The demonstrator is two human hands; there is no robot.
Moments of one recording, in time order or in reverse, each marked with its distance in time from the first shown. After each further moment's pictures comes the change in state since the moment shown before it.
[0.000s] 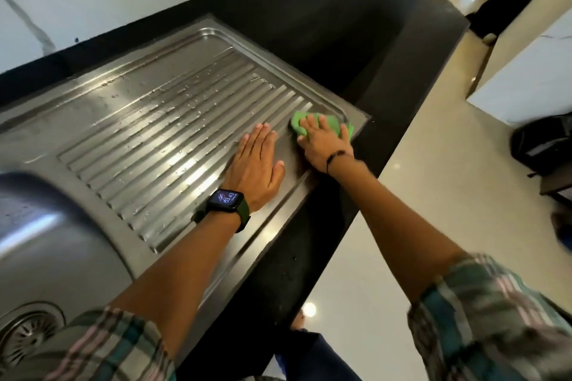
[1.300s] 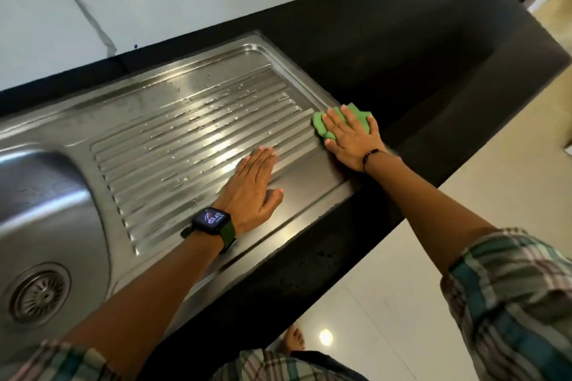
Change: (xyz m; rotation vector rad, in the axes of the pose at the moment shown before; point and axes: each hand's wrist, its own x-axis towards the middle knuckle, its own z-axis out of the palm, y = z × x) left_hand 0.005 0.001 0.003 0.027 -0.095 -0.176; right_hand 0.102 0.064 -0.017 -0.239 0.052 -0.374
